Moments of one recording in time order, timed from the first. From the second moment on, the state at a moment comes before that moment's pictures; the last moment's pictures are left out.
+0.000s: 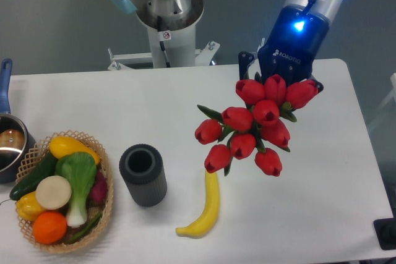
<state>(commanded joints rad) 2.76 -1.76 -1.45 -1.01 0.62 0.98</state>
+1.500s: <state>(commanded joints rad) 2.69 -1.82 -1.46 -0.91 0.40 0.98</state>
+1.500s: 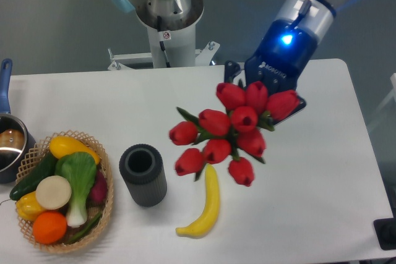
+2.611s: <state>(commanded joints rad) 2.53 -1.82 -1.61 -0.86 0.19 0.99</state>
